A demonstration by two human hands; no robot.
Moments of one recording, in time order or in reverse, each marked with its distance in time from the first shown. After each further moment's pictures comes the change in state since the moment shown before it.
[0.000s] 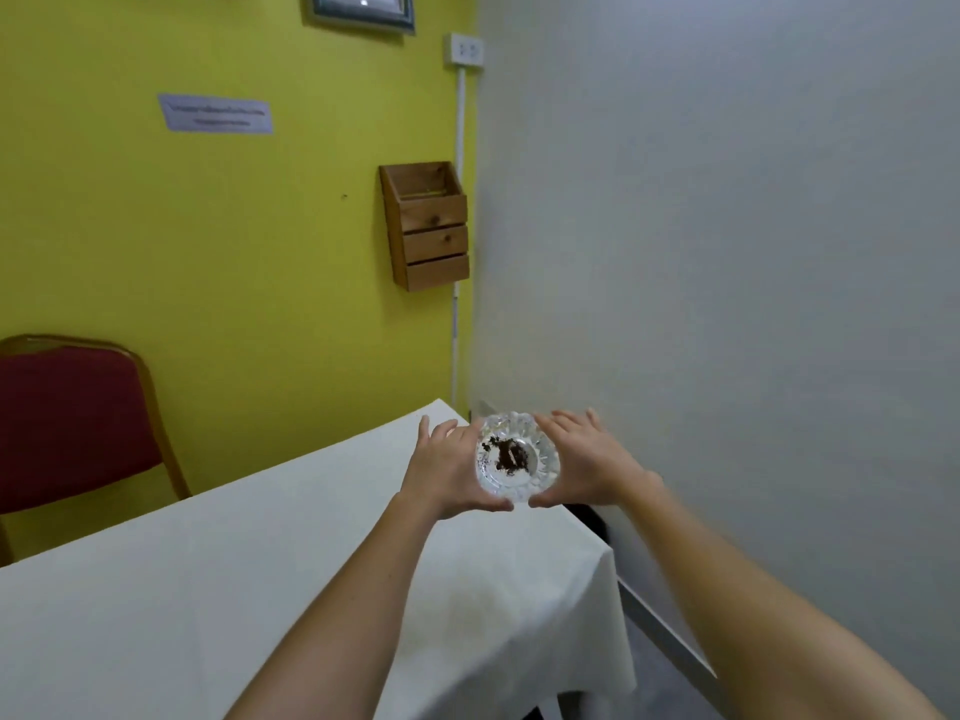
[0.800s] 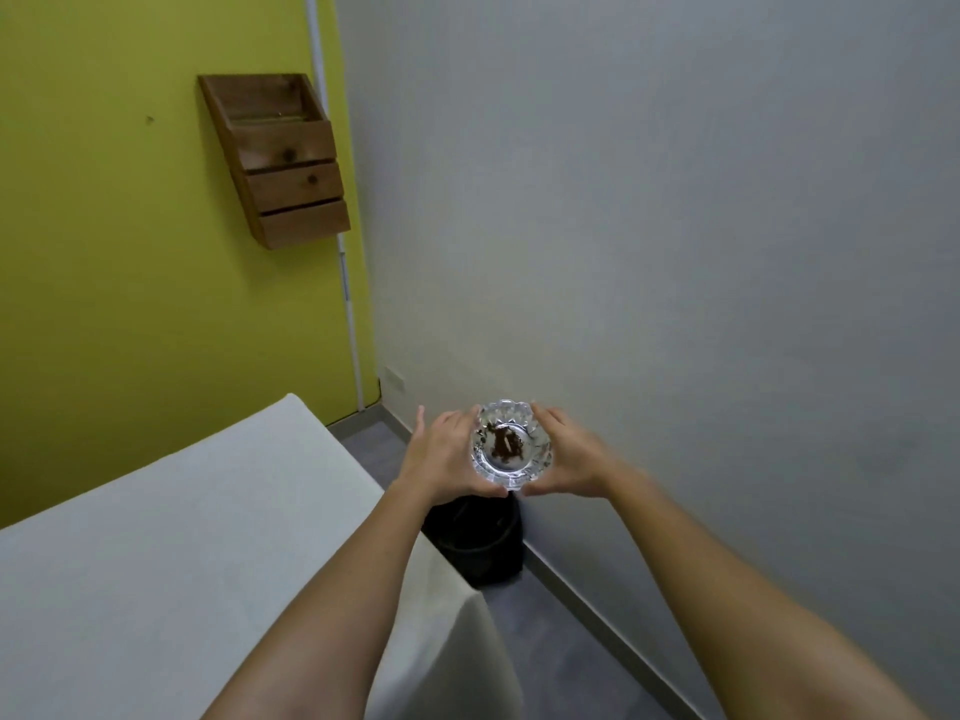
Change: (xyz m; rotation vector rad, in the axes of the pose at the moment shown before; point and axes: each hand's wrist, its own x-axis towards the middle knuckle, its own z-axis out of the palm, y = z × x) left_hand 0.181 0.134 0.118 -0.119 -0.106 0.128; right_hand 0.007 0.224 0.037 0.293 -0.133 0.266
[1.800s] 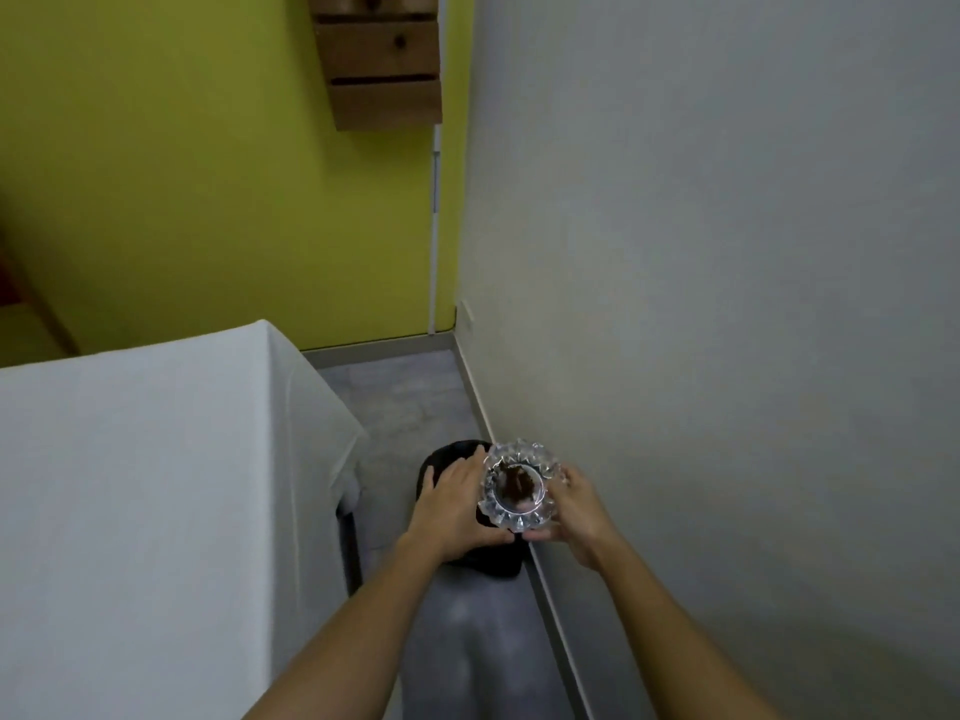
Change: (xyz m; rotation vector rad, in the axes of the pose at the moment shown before) left_hand 0.148 0.017 0.175 -0.234 -0.176 -0.520; right_hand 0.183 0.170 0.075 1.179 -0.290 0.487
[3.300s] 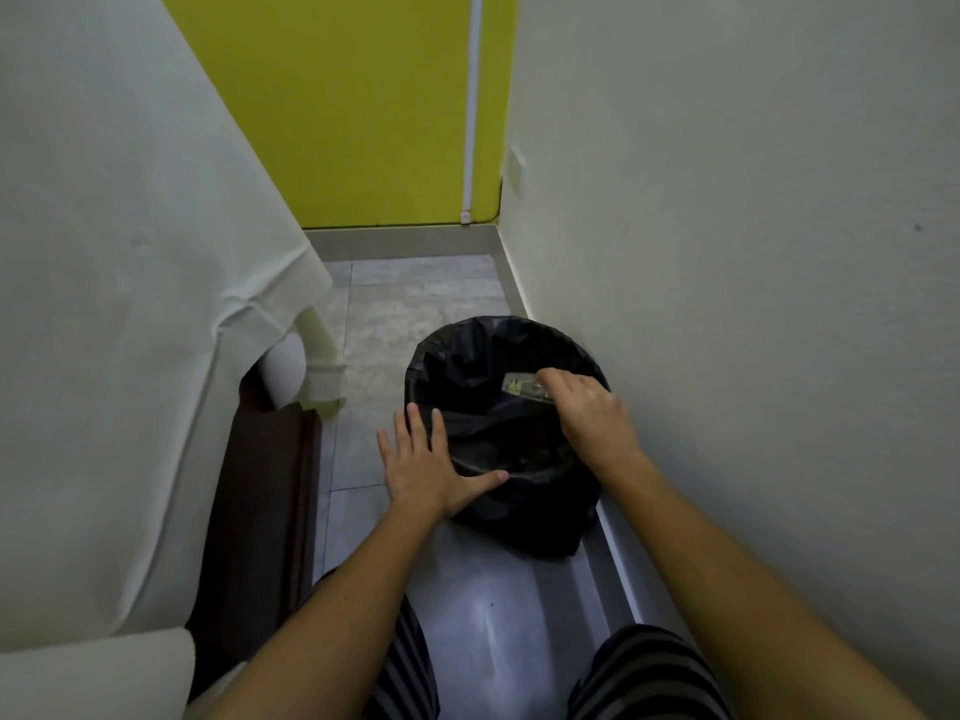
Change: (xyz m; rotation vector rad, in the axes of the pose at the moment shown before) left_hand 0.196 -0.216 0.398 0.233 -0.005 -0.545; right_hand 0.394 0.312 -0.024 -1.480 0.249 -1.294
